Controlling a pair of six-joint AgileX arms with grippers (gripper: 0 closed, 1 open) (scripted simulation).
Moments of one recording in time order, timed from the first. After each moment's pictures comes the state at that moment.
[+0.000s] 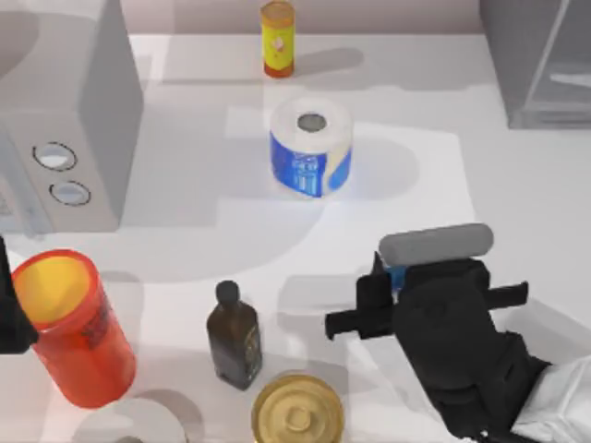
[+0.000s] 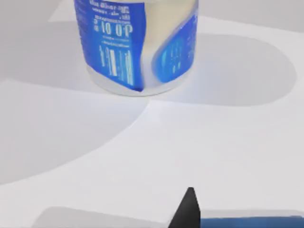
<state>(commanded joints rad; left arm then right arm) 0.00 0.00 0.00 0.00 0.00 0.00 0.93 1.68 0.50 0.65 0.70 0.39</state>
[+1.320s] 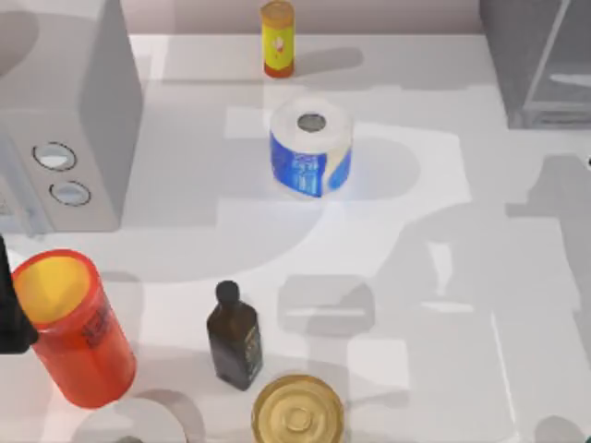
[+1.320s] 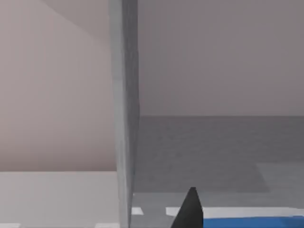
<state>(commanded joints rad) 0.00 0.00 0.00 0.00 0.00 0.00 0.02 1.51 0.40 1.11 0.04 0.02</state>
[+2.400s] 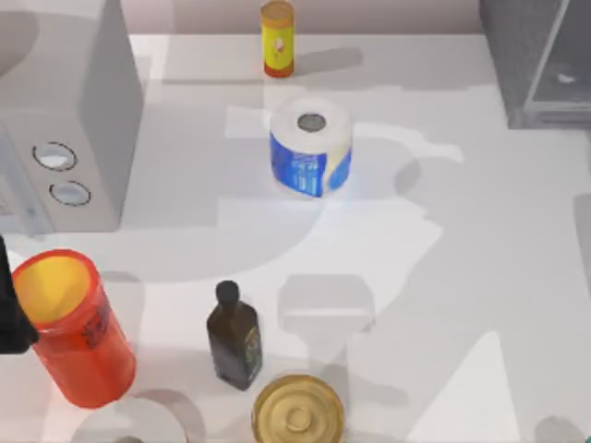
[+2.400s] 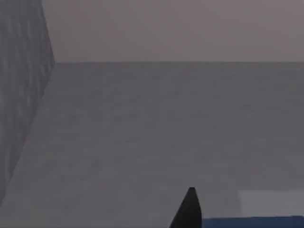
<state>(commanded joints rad) 0.00 0.00 0.00 0.00 0.00 0.00 -0.16 2.14 1.35 0.44 -0.12 -0.03</state>
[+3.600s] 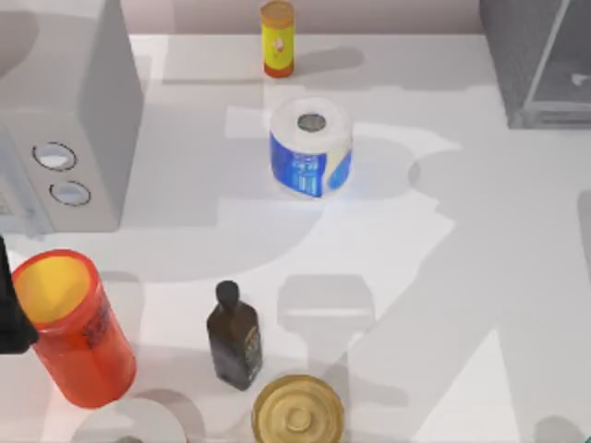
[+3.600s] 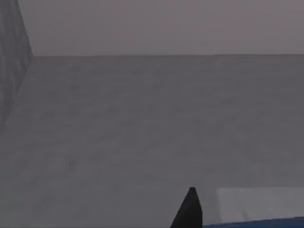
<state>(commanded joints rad) 0.00 0.00 0.00 0.00 0.00 0.00 -0.18 2.16 1.39 0.41 -0.12 -0.04</state>
